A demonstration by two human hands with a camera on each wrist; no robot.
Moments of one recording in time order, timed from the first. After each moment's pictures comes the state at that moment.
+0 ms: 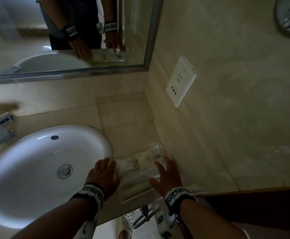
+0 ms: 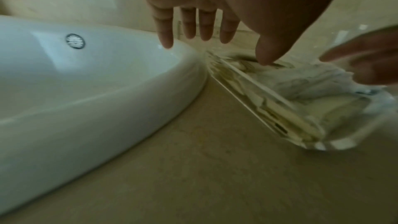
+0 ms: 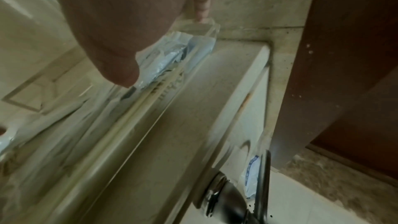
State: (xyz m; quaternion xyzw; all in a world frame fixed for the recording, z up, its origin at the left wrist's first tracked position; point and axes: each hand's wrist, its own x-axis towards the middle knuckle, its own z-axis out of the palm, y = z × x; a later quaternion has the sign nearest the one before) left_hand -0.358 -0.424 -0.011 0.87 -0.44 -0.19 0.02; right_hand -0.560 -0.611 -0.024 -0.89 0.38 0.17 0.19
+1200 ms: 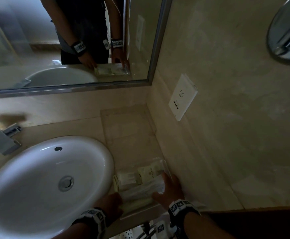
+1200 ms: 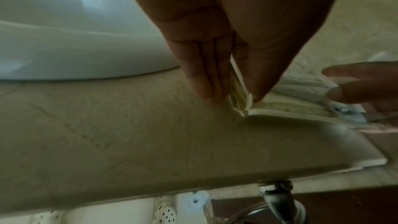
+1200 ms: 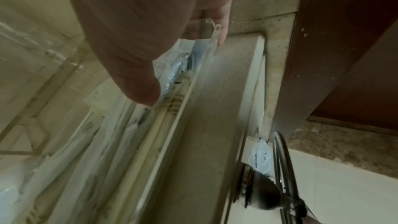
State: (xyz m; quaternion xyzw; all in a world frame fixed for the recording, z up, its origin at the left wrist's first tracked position) left_hand -0.381 -0.420 -0.028 0.83 -0.37 -0.41 0.03; right_hand -0.551 -0.620 -0.031 -0.80 0.49 0.21 0.29
